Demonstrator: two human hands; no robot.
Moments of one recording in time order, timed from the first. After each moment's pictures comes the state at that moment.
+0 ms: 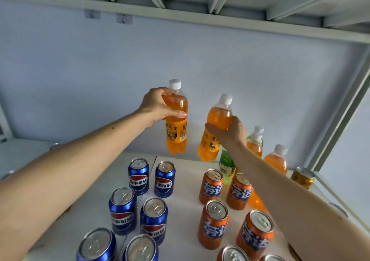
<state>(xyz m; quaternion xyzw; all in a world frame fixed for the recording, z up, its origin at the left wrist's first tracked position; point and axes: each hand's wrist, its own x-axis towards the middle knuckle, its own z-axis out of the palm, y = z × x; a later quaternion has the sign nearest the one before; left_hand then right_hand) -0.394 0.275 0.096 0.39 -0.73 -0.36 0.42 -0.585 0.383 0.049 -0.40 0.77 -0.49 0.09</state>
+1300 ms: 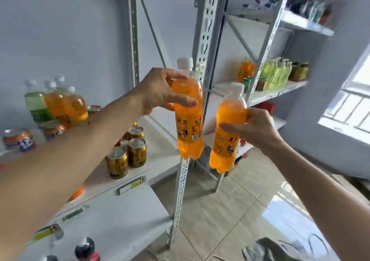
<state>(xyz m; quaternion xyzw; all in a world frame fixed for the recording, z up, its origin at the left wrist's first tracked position) -0.636 0.772 0.115 -0.02 -0.82 -0.55 0.15 -0.729 1.017 0.057 -0.21 0.87 -0.45 -0.07</state>
